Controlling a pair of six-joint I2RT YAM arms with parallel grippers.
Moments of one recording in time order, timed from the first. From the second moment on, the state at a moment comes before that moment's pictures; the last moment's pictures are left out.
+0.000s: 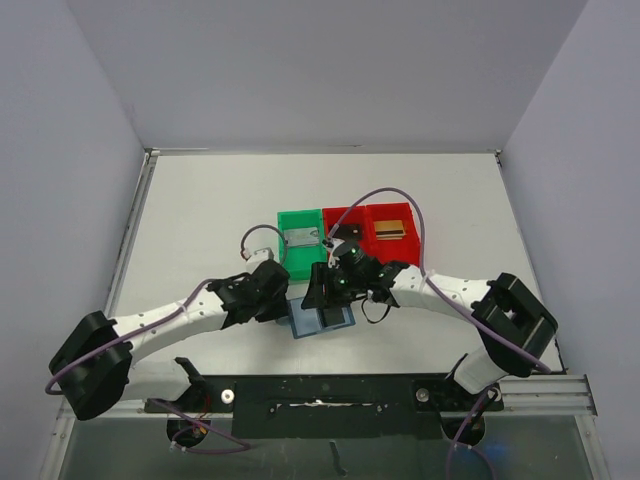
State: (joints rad) left arm -0.85 1.28 0.67 -0.44 -0.21 -0.99; right arm 0.85 1.53 0.84 -0.15 -0.28 0.75
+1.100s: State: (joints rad) left arm -0.88 1.10 0.67 -0.35 -0.22 -1.09; right arm 0.76 1.45 0.67 -0.03 -0.26 0.88
